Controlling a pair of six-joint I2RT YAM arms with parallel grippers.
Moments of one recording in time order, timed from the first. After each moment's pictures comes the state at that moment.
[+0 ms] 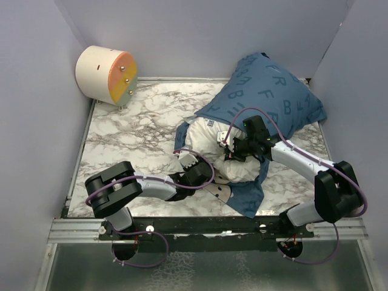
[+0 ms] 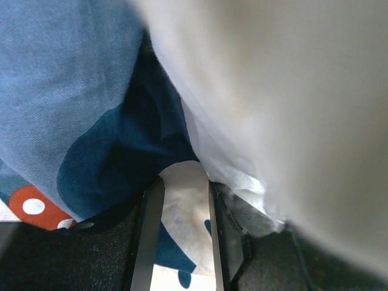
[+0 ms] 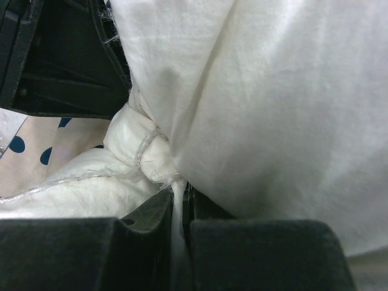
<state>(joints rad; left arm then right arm) -1.11 1.62 0.61 0.35 -0.60 -1.34 0.45 1.45 0.88 -0.36 -0.61 -0.87</state>
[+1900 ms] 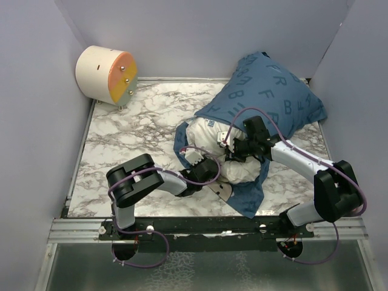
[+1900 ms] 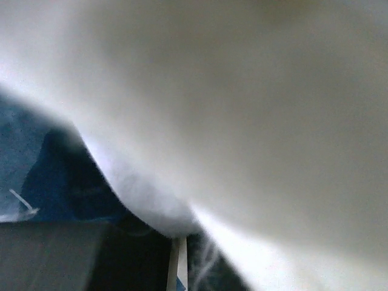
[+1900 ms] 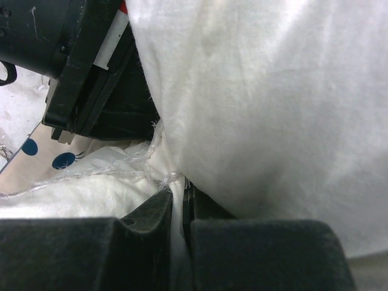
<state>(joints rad) -1.07 1.83 0.72 0.45 -0.56 -1.38 0.45 1.45 0.87 -0.37 -0.62 -0.87</state>
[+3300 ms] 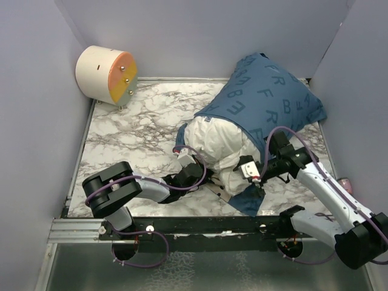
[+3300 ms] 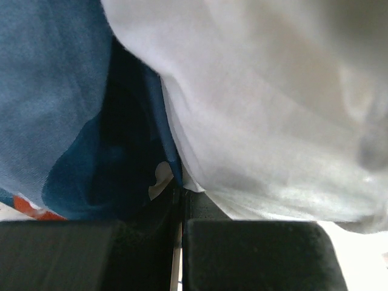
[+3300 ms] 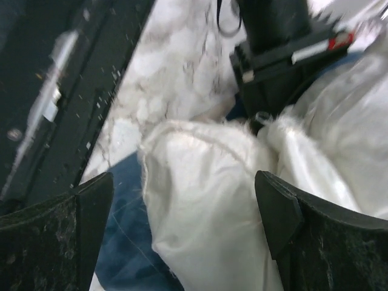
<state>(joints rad) -1.06 1.60 0.48 0.59 -0.38 -1.20 0.41 1.01 0.86 -1.03 -0.97 -1.43</state>
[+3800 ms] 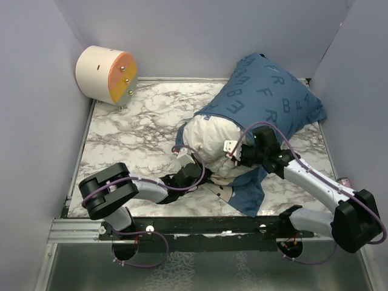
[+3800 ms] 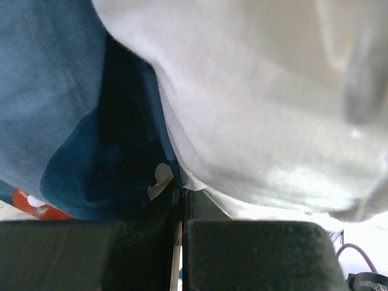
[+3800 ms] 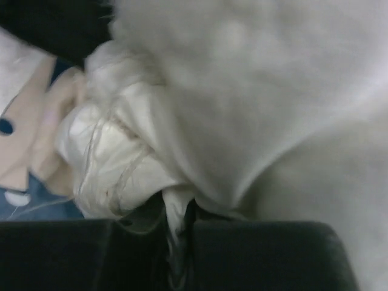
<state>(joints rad) -1.06 1.57 0.47 0.59 -0.37 -1.19 0.49 1.14 0.69 -0.33 -0.49 -0.97</state>
